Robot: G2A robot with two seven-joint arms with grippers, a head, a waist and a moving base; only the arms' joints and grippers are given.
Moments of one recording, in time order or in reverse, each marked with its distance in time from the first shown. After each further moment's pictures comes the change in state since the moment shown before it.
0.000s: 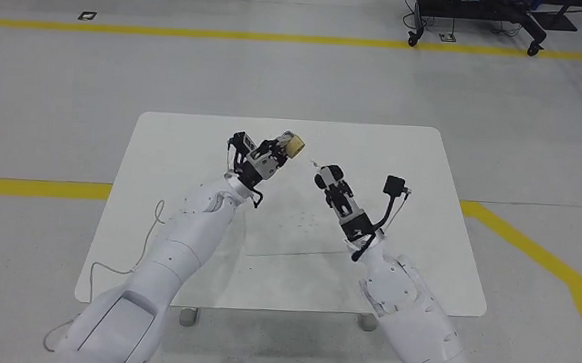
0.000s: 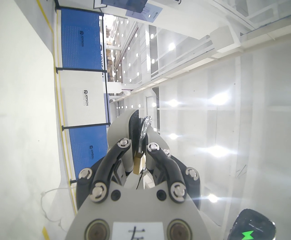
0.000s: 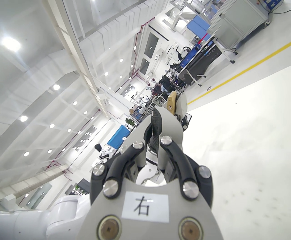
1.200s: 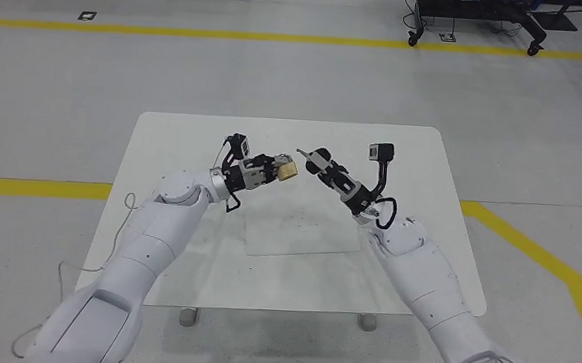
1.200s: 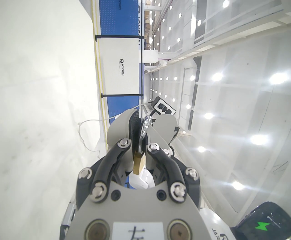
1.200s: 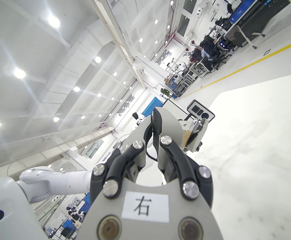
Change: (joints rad) left arm -0.019 0.122 -0.036 -0.115 0.251 0.315 -0.237; right arm 0.308 0.009 0.001 0.412 0.432 -0.395 0.514
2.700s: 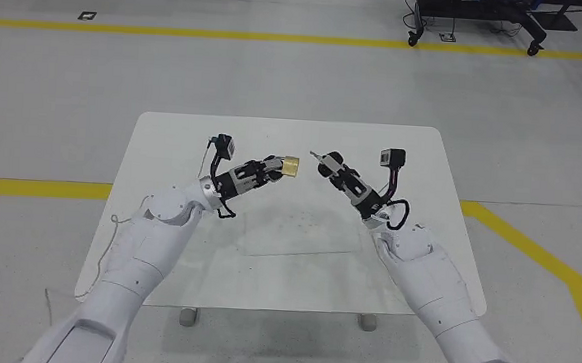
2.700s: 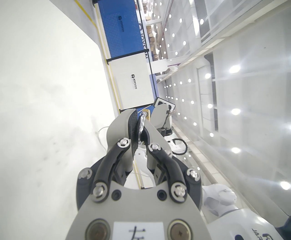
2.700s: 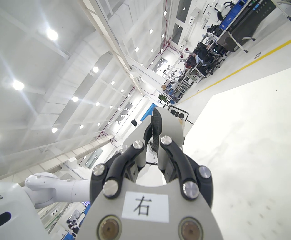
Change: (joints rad) left arm 0.150 0.064 -0.061 -0.211 0.132 -0.185 0.160; right arm -0.008 0.018 0.000 0.020 0.052 0.043 0.003
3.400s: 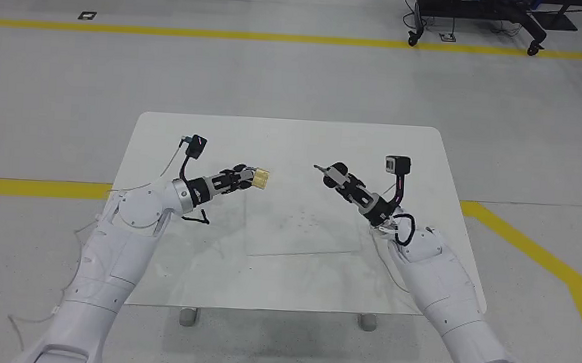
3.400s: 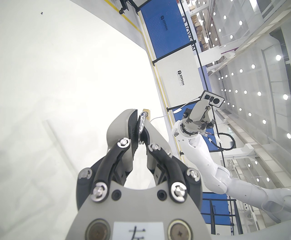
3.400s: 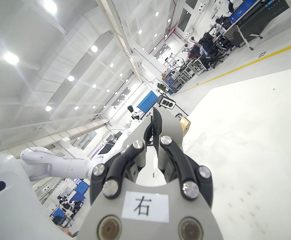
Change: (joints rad) left arm 0.141 0.103 -0.201 -0.241 0.511 0.092 0.048; right arm -0.012 0.023 0.058 0.051 -0.032 -0.175 0.126
